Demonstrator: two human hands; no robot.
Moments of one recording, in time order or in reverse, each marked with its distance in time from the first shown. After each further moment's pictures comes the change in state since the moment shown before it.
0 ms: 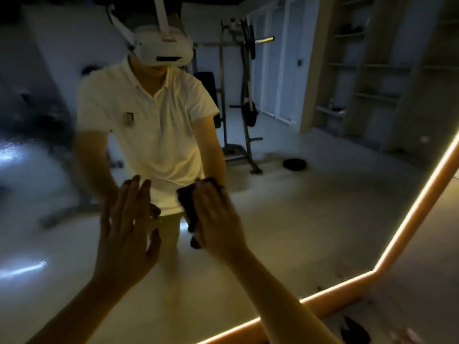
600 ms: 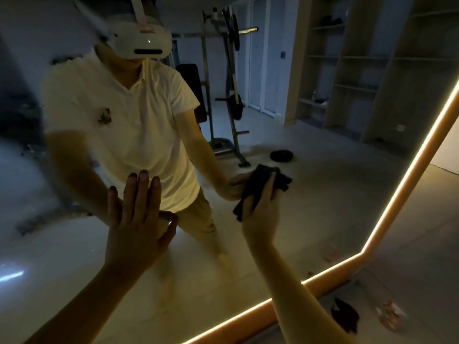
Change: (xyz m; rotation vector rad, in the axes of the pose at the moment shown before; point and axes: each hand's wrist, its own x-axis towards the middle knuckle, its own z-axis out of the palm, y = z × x) left_hand -0.005 -0.008 0.042 0.175 0.006 0.077; right_hand -0.041 0.042 -0.019 0.126 0.182 0.867
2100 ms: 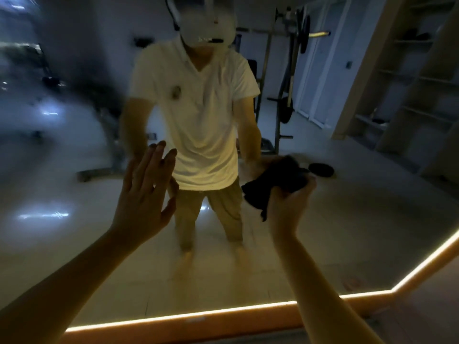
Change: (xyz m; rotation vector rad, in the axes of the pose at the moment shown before) left_hand -0.039 -0.065 -0.055 -0.111 0.004 -0.123; right_hand -0.007 -0.083 -0.003 0.405 -0.025 0.238
